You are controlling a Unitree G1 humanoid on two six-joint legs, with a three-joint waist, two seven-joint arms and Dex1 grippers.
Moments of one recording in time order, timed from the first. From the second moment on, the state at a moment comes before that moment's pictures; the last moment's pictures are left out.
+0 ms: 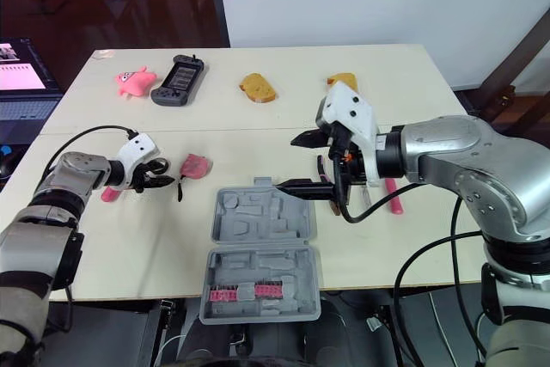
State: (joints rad) left arm -0.92 0.67 -0.15 1.29 0.16 -0.10 -0.96; right arm -0.71 -0.89 -0.01 -0.58 0.87 1.15 0.81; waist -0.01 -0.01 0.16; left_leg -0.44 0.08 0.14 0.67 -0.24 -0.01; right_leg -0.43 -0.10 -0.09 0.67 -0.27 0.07
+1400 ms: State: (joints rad) left arm -0.60 0.96 -0.23 -0.12 -0.13 0.81 -1.52; right arm -0.61 -0.90 0.03 -0.61 0.87 1.12 0.83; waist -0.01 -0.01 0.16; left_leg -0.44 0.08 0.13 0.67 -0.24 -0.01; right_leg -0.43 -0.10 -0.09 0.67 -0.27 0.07
